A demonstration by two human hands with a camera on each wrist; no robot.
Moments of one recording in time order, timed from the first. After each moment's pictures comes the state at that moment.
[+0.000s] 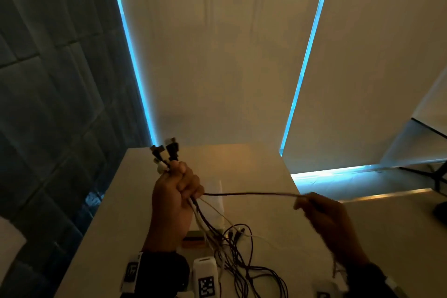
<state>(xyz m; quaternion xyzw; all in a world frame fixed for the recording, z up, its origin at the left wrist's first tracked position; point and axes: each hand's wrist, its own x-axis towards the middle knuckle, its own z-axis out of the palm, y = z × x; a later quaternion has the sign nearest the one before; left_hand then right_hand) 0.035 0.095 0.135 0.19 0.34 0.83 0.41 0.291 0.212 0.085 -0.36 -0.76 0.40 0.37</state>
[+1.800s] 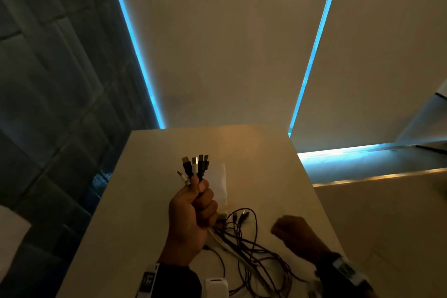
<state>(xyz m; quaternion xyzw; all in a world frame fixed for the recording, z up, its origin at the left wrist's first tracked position) 0.058 0.094 0.088 0.10 0.37 0.76 0.52 0.289 0.243 -0.073 -0.43 -0.85 0.30 -0.04</state>
